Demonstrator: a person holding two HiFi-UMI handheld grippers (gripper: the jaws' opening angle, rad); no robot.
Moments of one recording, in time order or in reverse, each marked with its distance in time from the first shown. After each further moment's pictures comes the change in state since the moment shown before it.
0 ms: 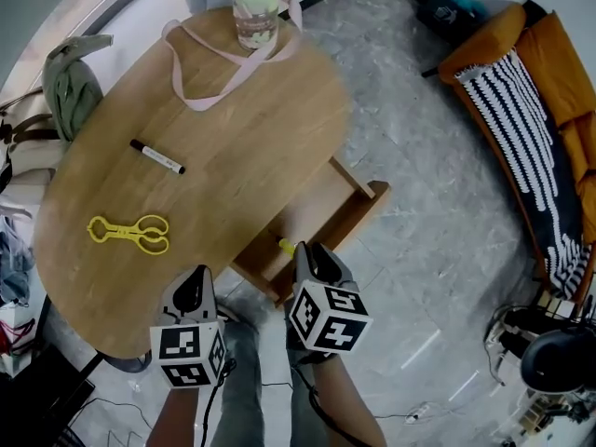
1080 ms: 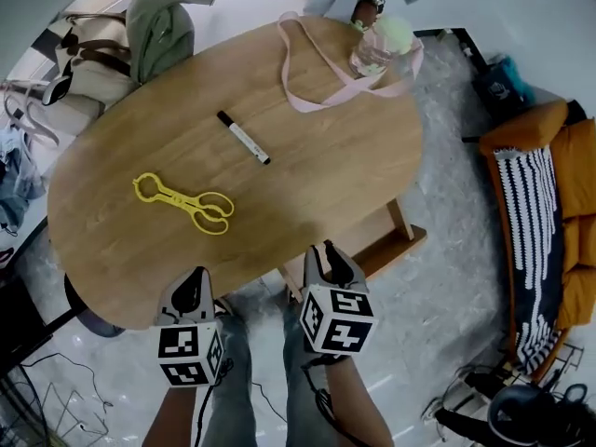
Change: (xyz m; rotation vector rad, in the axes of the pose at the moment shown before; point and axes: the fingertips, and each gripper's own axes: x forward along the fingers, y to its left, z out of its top) left arm -0.046 0.094 -0.044 -0.256 -0.053 0.155; right arm 0.021 0.099 -0.008 -0.431 0.105 0.089
